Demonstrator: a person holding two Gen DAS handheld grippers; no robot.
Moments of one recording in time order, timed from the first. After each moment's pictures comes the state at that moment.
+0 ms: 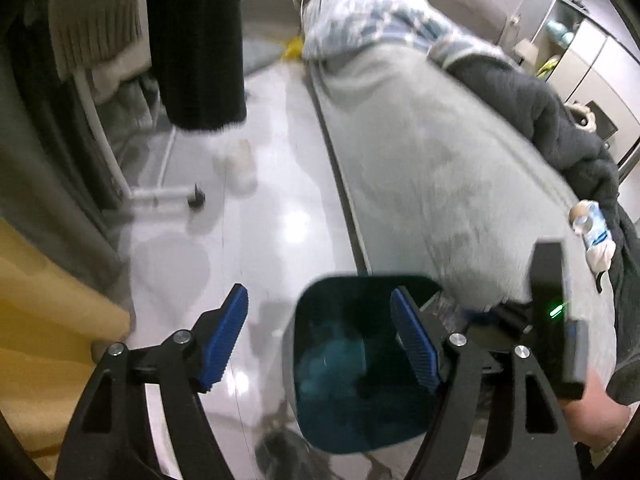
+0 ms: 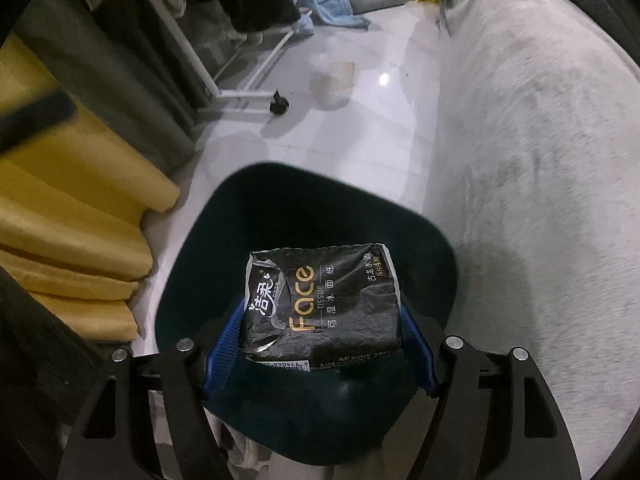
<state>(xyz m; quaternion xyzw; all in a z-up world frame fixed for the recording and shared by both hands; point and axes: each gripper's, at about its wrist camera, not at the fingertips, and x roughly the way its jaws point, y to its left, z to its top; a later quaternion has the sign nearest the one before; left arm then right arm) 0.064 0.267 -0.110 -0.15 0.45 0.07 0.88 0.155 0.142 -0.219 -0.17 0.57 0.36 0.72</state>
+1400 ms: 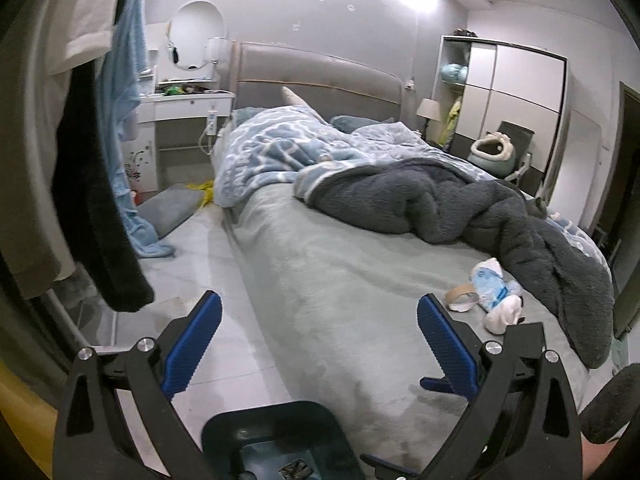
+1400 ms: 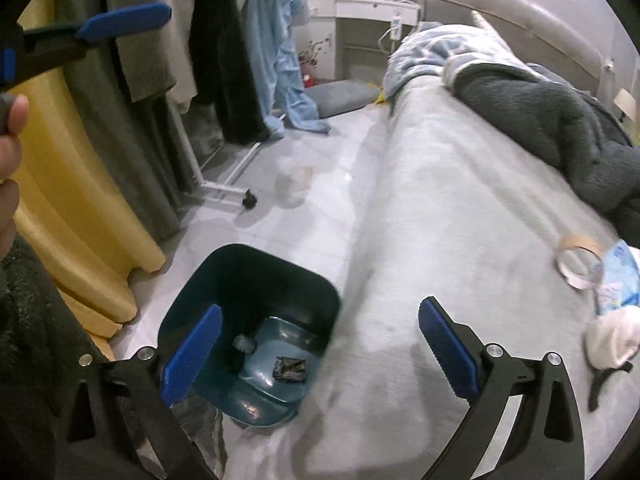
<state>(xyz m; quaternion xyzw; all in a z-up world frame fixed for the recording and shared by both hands) 0.087 0.127 0.016 -0.06 0.26 -0.03 0.96 0.131 0.035 -0.096 -0.15 0.41 0.33 0.84</state>
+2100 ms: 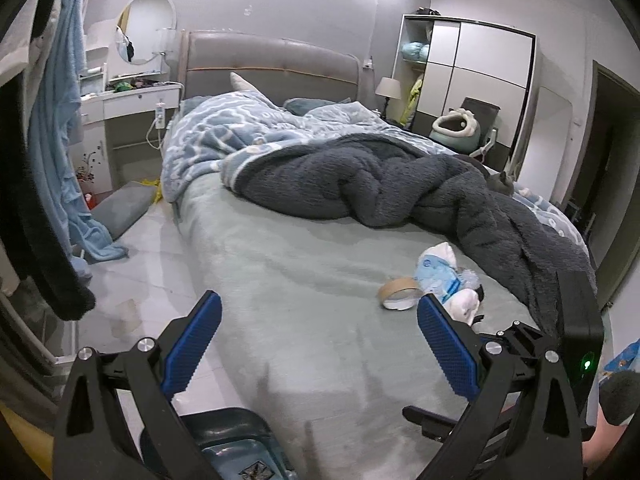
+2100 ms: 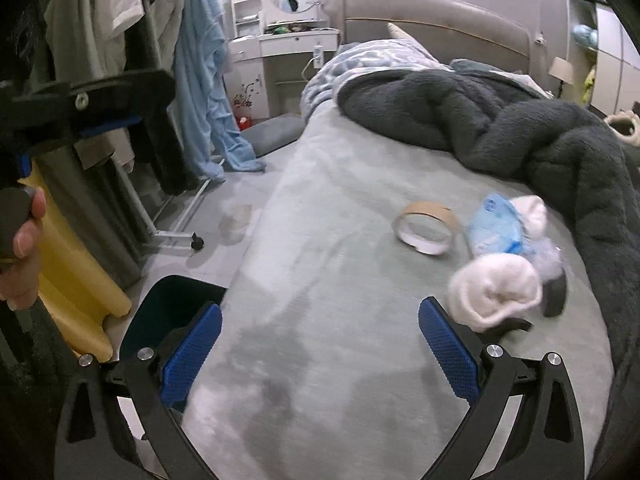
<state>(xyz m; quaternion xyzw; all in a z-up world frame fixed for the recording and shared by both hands) 0.125 0.043 0.006 -0.05 0.28 -0.10 0.95 0.146 -0.093 -0.073 -0.07 0.37 0.26 0.89</state>
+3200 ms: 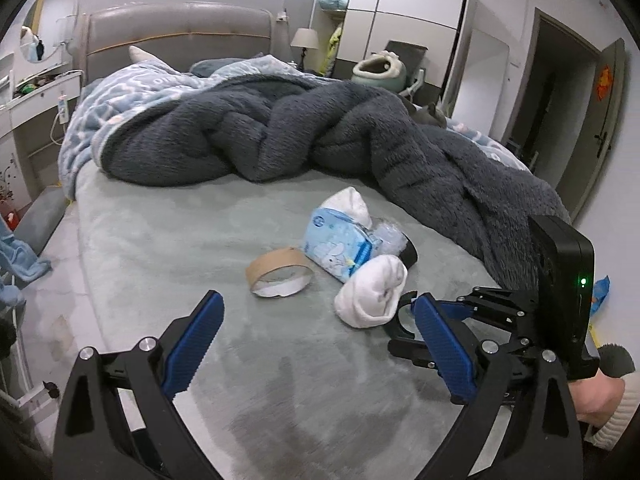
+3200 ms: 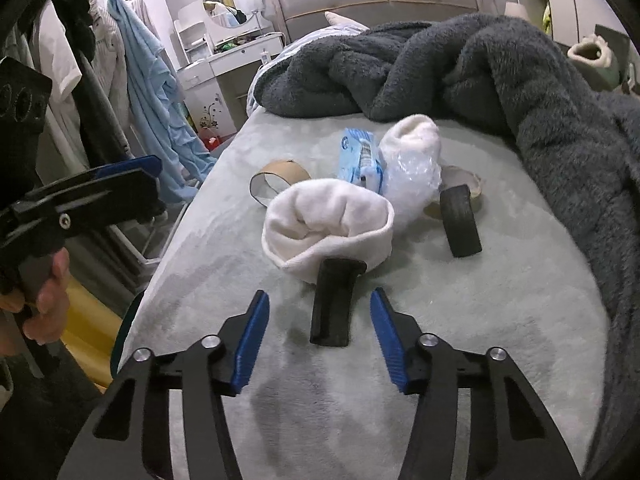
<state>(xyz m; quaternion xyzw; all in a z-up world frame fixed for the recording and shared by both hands) 0.182 -0.073 -0.045 0.00 0.34 -0.24 0.91 0.178 -0.213 -0.110 0.03 0.39 0.24 0.89</state>
